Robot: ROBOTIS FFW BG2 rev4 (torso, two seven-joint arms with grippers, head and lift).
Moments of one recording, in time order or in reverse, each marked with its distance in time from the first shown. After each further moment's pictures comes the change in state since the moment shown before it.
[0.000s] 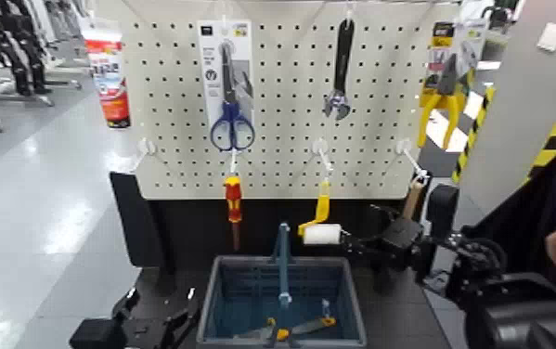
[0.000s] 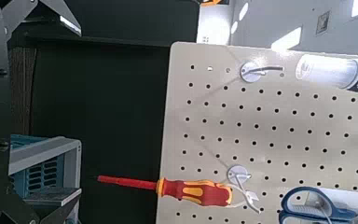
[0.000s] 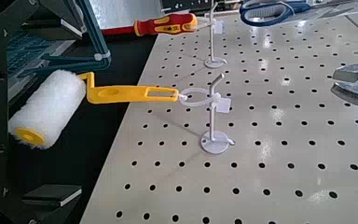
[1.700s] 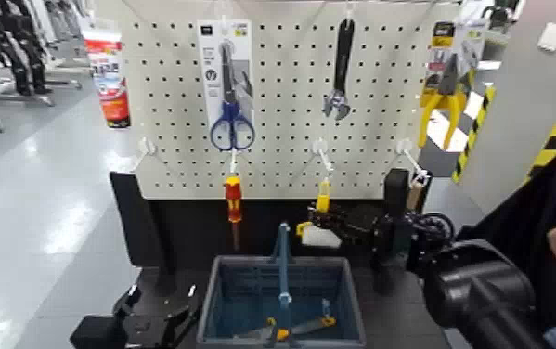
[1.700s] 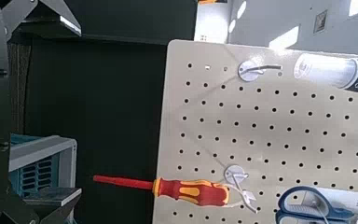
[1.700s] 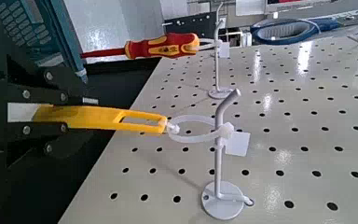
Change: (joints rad) left arm -0.014 -0.009 0.007 0.019 0.000 -0.013 -0.018; right arm -0.251 0.014 0.205 0.348 -0.072 -0.132 0.083
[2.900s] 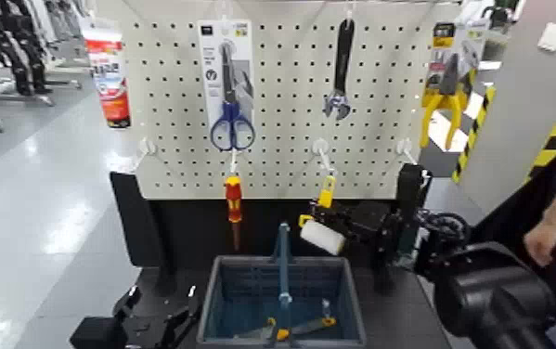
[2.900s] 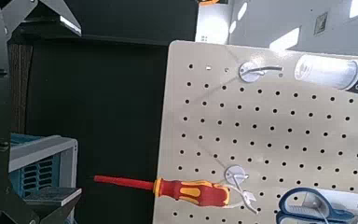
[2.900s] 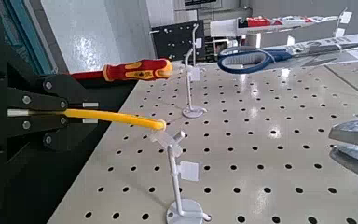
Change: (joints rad) left arm 0.002 -0.005 0.002 0.000 0.000 0.000 0.000; right arm 0.114 -0.001 -0.085 -0.242 0.000 0.114 0.030
